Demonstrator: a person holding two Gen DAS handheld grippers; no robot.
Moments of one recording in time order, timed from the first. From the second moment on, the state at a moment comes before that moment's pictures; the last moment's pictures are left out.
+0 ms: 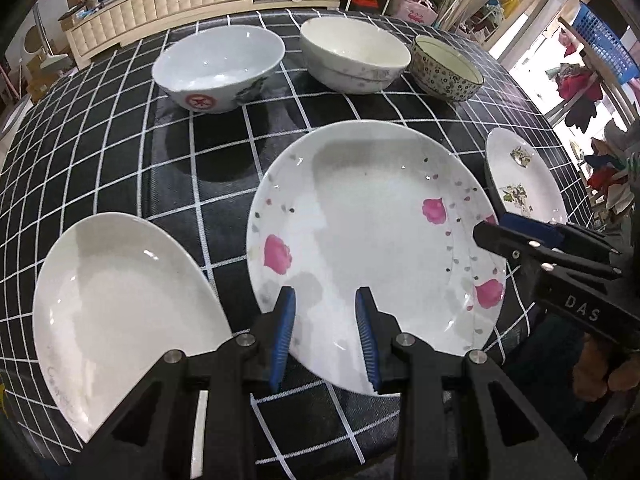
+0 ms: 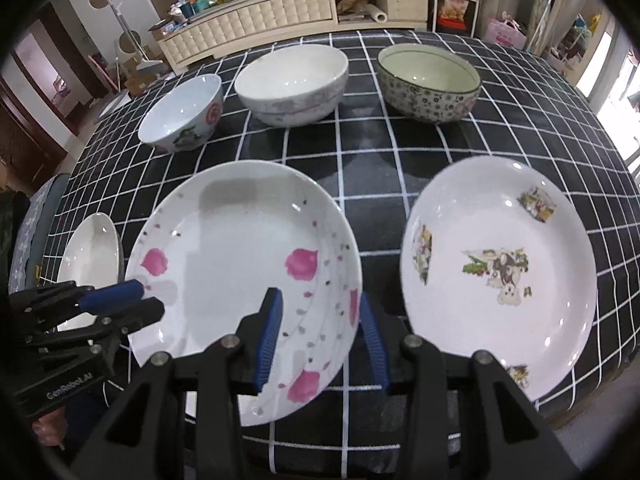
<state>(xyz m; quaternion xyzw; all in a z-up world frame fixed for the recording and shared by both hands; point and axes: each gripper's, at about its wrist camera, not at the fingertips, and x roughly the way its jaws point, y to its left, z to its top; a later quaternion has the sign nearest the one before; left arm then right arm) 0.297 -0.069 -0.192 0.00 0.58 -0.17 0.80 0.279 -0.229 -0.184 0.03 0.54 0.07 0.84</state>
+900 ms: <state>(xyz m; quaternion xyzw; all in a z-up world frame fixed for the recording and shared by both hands) 0.308 -0.077 -0.207 0.02 0.58 -0.18 0.79 0.297 -0.236 -0.185 -0.01 0.54 0.05 0.84</state>
